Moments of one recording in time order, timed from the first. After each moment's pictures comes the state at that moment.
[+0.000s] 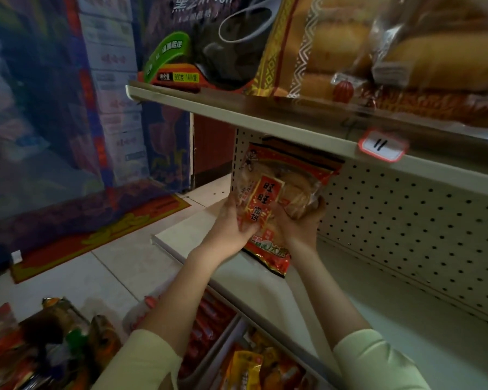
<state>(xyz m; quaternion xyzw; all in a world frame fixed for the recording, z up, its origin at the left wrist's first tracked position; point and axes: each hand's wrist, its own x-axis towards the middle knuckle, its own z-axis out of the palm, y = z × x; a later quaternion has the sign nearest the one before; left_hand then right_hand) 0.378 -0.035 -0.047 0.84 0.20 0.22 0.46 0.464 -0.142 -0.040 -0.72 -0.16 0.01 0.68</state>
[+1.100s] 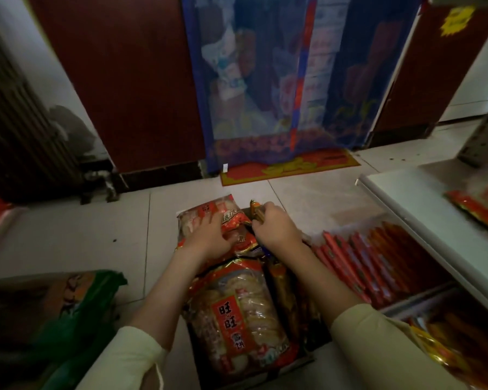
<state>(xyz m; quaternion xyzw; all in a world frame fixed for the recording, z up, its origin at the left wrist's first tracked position) 0.010 0.049 -0.158 0.75 0.63 0.02 0.18 0.161 0.022 -0.141 -0.74 -0.58 0.22 0.24</state>
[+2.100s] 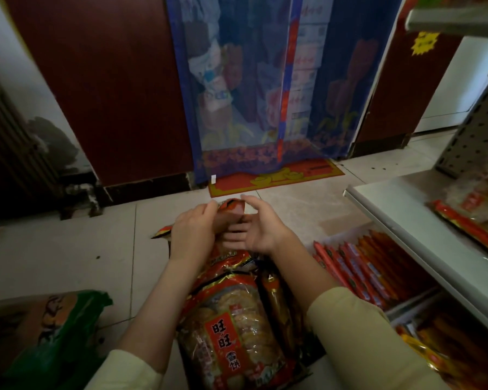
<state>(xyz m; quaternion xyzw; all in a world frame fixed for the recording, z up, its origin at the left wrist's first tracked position) 0.008 0.051 -0.129 0.80 0.49 0.31 -0.14 0.159 0.048 -0.121 -0.45 -0.17 0.76 0.44</state>
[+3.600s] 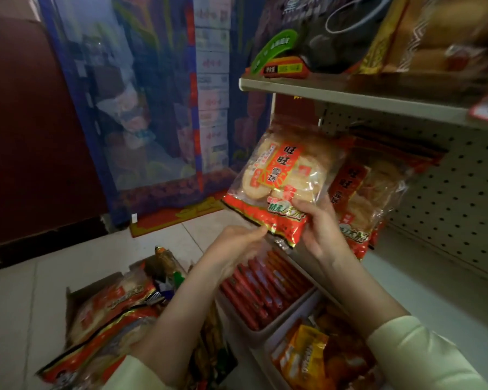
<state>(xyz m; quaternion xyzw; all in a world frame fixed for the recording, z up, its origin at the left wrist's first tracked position) 0.229 -0.042 -0.064 0.58 0.37 0.22 0.70 0.375 -0.105 -0.046 -0.33 -0.26 0.40 0.81</state>
